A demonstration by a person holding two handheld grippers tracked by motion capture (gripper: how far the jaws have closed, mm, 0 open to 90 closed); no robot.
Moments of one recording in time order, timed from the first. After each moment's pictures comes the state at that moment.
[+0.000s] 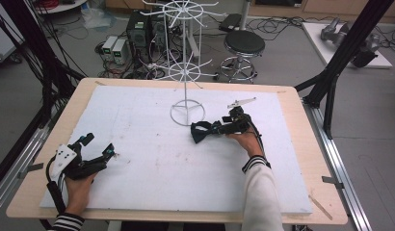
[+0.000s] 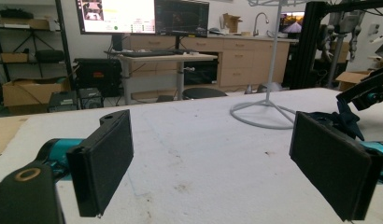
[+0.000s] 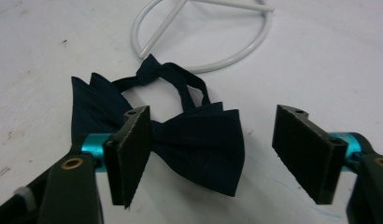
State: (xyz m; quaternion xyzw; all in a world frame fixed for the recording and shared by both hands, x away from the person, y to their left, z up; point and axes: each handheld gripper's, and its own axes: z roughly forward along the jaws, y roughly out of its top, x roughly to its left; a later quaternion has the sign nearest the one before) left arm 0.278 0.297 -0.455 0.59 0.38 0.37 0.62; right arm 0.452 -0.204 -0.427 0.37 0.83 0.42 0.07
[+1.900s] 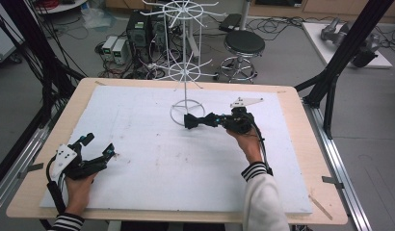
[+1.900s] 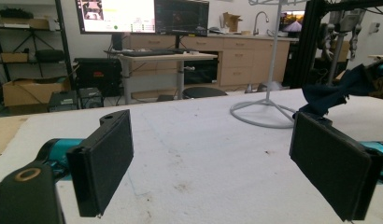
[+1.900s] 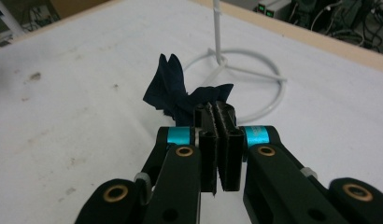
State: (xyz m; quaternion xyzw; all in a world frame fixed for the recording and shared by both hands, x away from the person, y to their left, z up) left arm 0.278 0.297 -0.455 0.59 0.38 0.37 0.61; right arm 0.419 -0.199 -0.389 0.33 0.80 0.49 0.12
